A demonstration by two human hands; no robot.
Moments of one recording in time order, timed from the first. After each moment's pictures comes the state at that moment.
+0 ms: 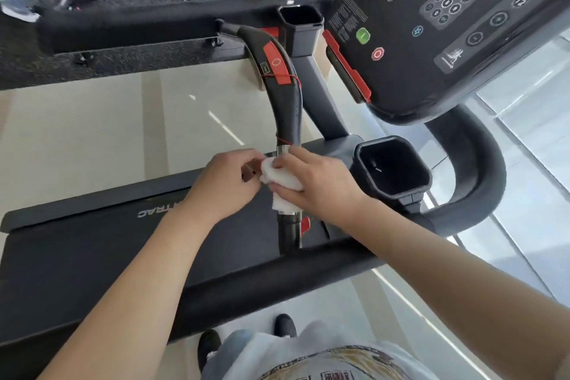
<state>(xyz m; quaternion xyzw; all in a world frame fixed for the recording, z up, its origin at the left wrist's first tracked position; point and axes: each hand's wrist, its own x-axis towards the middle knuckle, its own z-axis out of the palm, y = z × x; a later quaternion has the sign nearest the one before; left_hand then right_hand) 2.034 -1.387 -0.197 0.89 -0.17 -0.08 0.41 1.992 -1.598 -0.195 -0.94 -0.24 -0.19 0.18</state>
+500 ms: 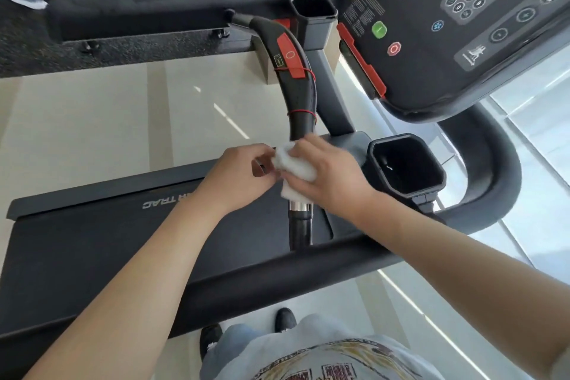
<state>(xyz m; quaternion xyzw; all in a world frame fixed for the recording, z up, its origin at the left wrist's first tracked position) 2.040 -1.384 -0.205 0.88 -0.17 -0.12 0.43 1.999 -1.590 -0.197 -0.93 -0.19 -0.16 0.26</state>
